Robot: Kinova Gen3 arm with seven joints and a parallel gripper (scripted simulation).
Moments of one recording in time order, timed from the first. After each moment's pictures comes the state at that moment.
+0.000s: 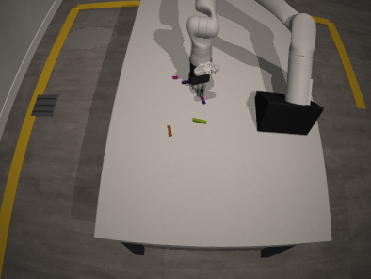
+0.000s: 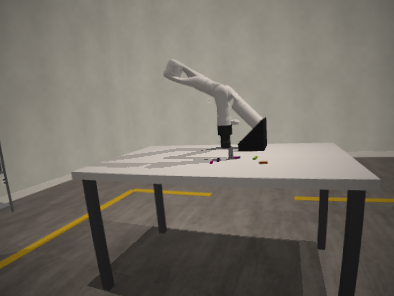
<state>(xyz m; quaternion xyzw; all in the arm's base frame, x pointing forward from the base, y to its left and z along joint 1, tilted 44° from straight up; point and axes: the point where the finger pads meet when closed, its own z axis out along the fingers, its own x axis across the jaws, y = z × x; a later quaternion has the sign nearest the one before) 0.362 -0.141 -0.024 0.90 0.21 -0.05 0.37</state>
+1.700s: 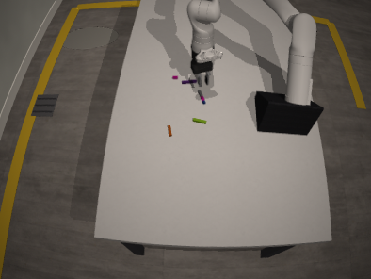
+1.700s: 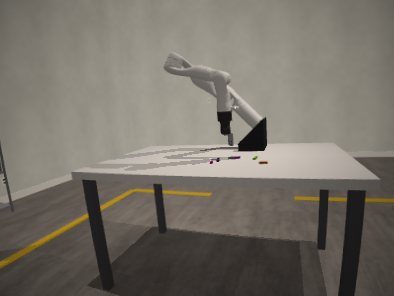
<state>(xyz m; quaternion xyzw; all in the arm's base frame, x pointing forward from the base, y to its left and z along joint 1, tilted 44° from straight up) 0.351 -0.092 0.026 0.90 0.21 -0.06 0.37</state>
